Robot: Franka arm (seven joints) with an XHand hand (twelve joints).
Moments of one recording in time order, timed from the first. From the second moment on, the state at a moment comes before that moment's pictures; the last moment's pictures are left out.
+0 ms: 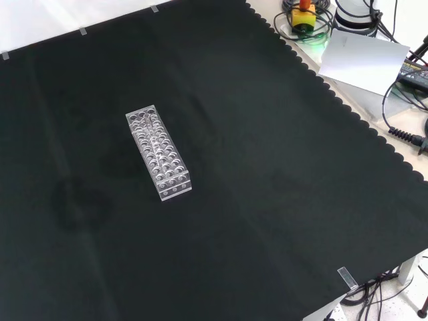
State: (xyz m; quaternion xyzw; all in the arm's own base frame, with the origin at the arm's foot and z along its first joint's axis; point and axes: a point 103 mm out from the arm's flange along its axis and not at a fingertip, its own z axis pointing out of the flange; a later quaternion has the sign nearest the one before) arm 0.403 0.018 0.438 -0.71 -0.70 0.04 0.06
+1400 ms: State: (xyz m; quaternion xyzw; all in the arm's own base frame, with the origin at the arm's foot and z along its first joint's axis) arm 0.515 0.023 0.304 -0.69 -0.69 0.14 0.15
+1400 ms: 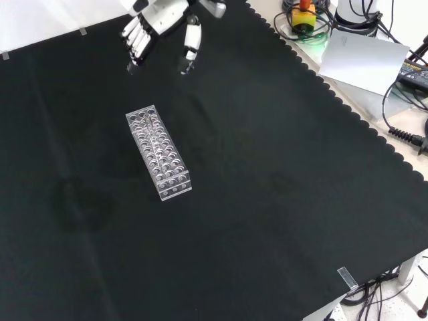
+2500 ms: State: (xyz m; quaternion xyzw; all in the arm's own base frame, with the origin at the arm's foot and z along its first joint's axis) arm 0.570 0.028 0.230 -0.69 -0.68 0.19 0.15
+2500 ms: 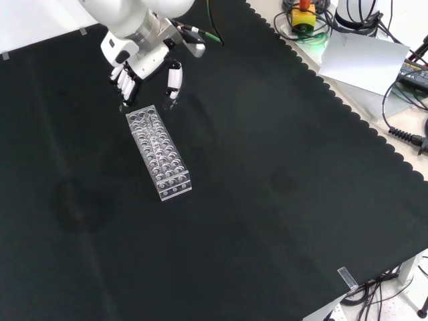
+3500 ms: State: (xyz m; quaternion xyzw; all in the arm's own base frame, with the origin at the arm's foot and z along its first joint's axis) arm 0.581 0.042 0.196 -0.68 -0.68 0.23 0.16
